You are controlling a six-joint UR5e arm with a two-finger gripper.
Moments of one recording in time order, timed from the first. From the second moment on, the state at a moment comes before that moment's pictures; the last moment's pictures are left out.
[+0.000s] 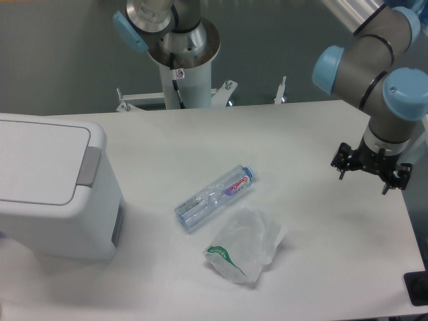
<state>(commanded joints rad) 2.81 -2.08 -1.37 -1.15 1.57 1.26</state>
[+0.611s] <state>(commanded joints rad) 2.81 -2.07 -1.39 -1.15 1.57 1.25</state>
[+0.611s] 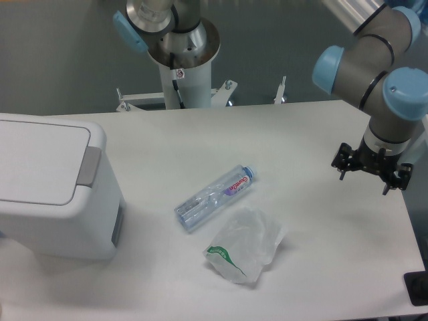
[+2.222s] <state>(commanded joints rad) 2.55 -1.92 -1.38 -1.35 1.42 0.72</state>
